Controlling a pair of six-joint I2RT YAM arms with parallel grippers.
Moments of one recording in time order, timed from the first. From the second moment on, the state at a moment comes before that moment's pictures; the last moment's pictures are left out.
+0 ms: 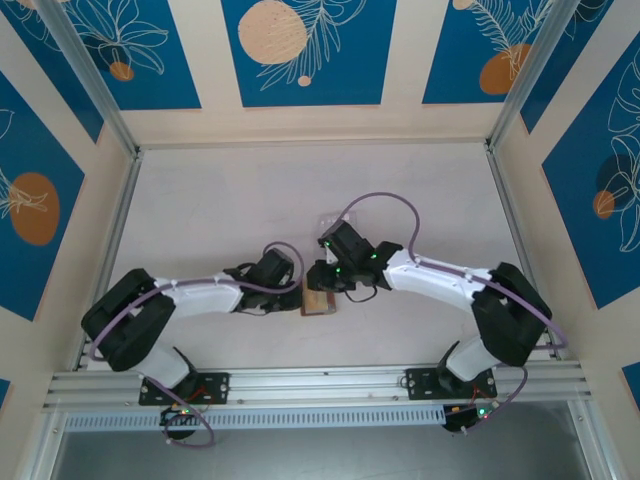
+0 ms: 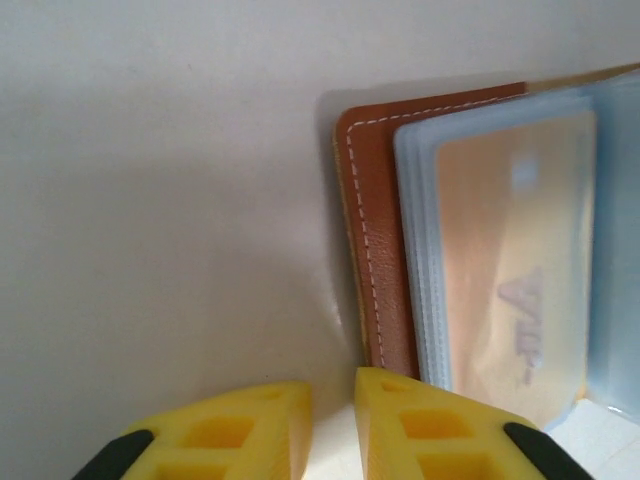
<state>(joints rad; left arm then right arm) -0.81 1.52 0.62 -0.14 0.14 -0.82 0.84 1.54 0.93 -0.35 -0.31 0.79</state>
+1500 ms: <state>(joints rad) -0.81 1.49 0.65 -0.27 0.11 -0.71 0.53 1.51 0.74 -0.48 -0.27 0.74</state>
